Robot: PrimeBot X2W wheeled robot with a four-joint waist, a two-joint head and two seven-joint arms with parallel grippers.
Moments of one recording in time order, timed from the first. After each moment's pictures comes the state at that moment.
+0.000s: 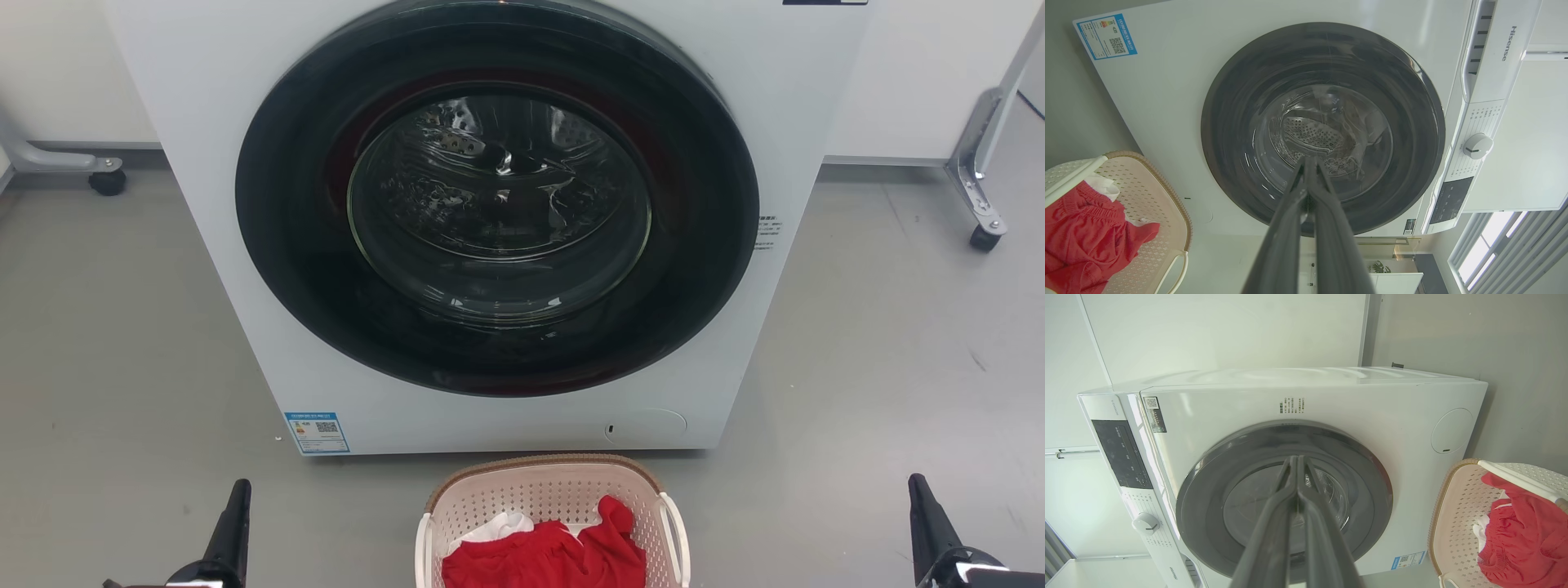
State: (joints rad) left arm -0.08 0.04 0.09 0.28 -1.60 -0.12 0.11; right arm -0.09 -0.04 -0.13 0.28 1.60 0.12 0.11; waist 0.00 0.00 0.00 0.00
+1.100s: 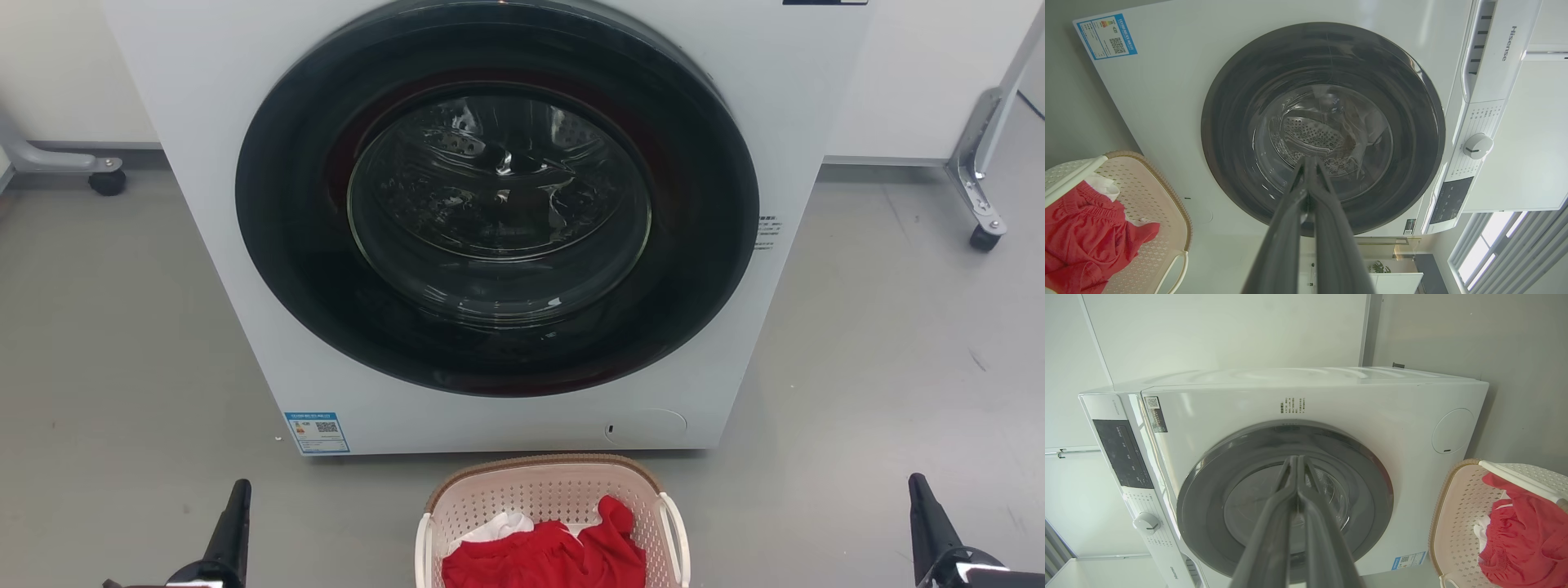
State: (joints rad) left arm -0.08 0.04 0.09 0.28 -1.60 -0.12 0.11; right arm -0.09 -0.04 -0.13 0.28 1.60 0.12 0.11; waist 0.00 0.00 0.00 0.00
